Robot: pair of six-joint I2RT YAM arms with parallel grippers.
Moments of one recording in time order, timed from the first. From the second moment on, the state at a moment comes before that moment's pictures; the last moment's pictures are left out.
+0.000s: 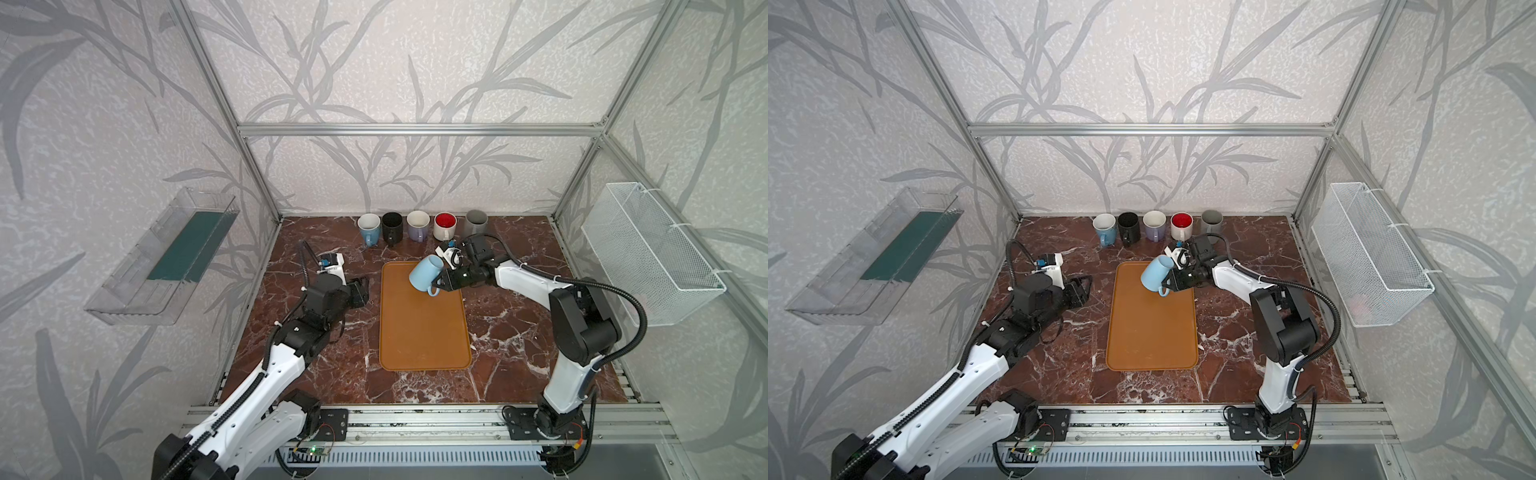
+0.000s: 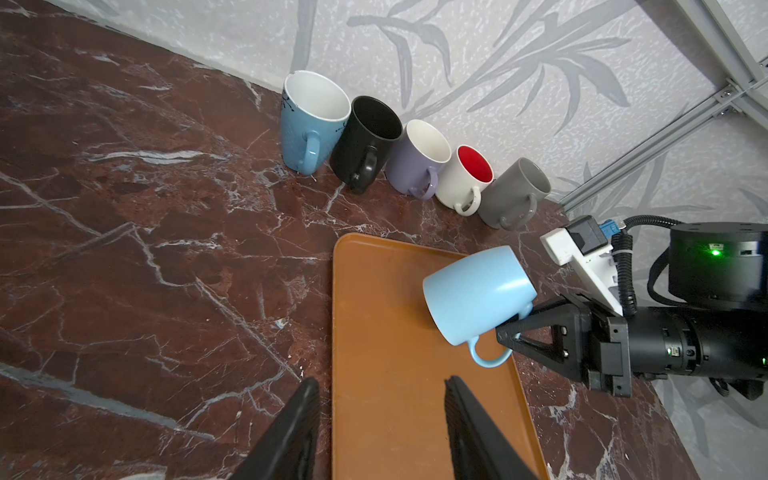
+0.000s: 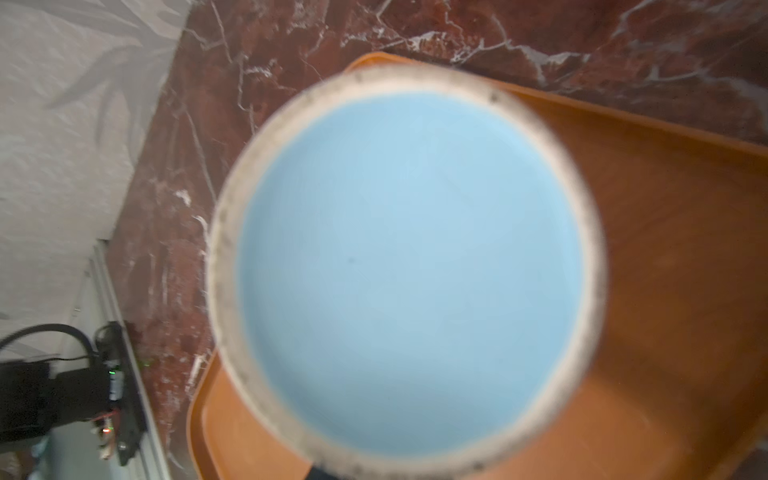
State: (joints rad) left arm -0.43 0.91 0.65 -0.18 -0.06 -0.60; right arm 0.40 1.82 1.17 -0.22 -0.64 0.23
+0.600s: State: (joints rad) left arm -0.47 1.02 0.49 0.15 0.18 -0.86; right arm 0.44 1.80 0.98 0.46 -0.79 0.70
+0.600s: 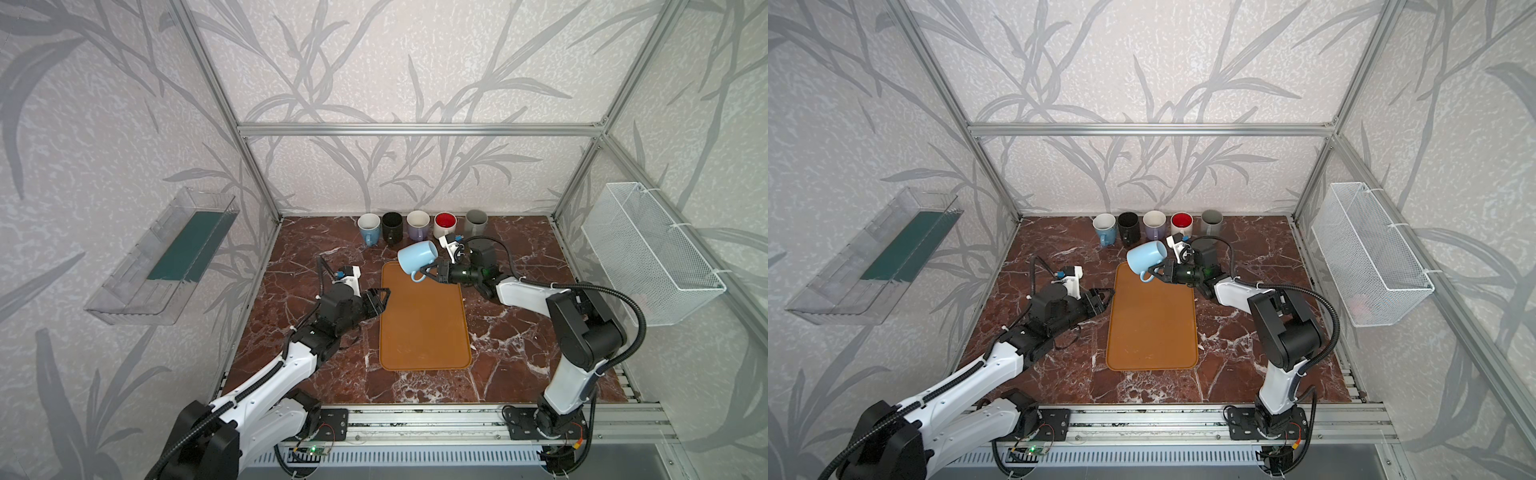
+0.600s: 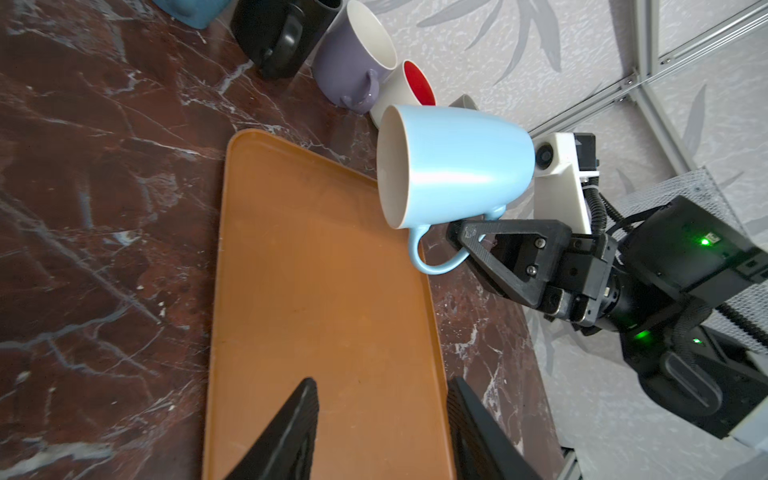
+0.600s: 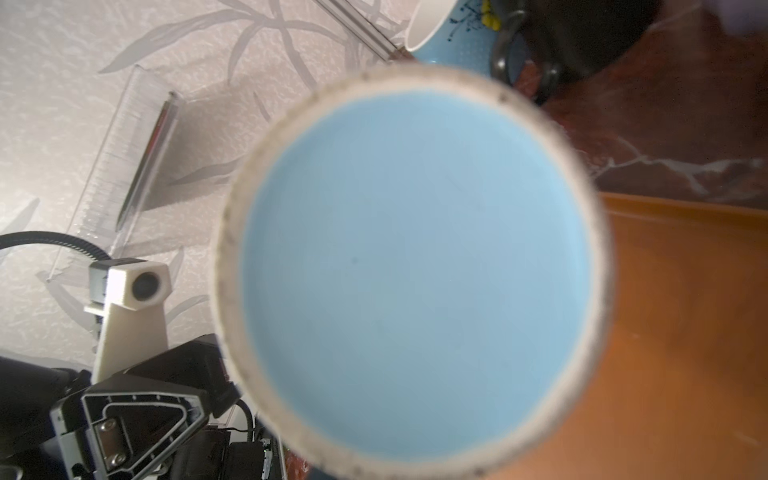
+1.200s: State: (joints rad) left arm -0.47 1.19 0.43 0.59 0.31 -1.06; right arm 0.49 1.80 0.98 0.70 -0.87 0.84
